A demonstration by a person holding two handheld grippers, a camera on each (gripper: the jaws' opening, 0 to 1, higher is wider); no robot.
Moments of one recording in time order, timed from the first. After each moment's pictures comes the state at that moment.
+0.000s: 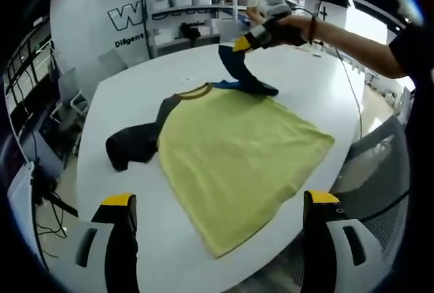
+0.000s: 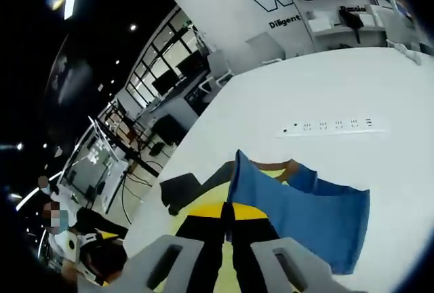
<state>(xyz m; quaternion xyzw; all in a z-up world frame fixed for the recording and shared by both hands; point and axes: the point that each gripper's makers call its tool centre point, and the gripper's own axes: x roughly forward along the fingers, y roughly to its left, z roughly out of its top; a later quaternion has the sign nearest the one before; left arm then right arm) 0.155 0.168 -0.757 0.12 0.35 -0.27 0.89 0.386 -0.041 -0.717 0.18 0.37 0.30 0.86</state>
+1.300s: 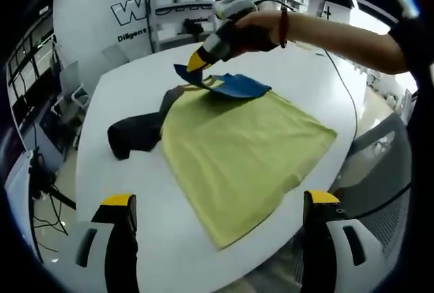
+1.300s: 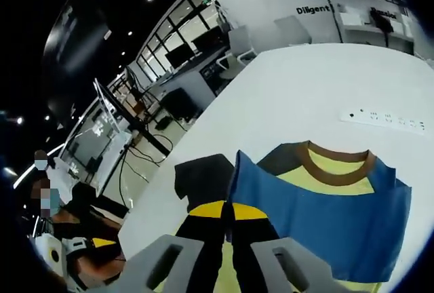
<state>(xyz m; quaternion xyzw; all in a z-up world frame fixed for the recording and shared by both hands) 0.150 0.180 -0.768 0.11 0.36 -0.27 0.88 0.381 0.104 -0.765 0.11 0.41 0.35 0.83</state>
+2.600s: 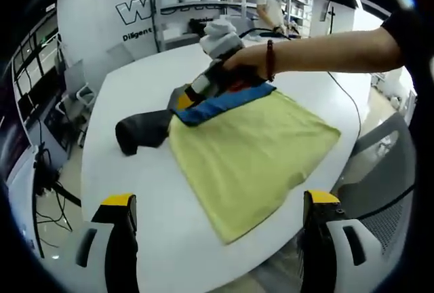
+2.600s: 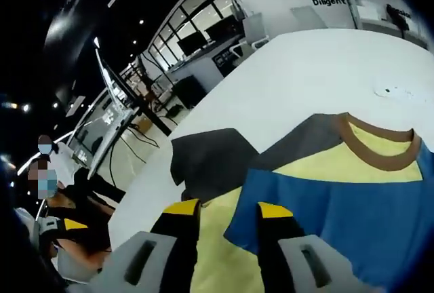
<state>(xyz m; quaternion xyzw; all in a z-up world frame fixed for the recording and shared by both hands) 0.151 0.197 -0.765 0.12 0.36 -0.25 0.89 0.372 0.145 -0.820 0.10 0.40 0.39 0.82</state>
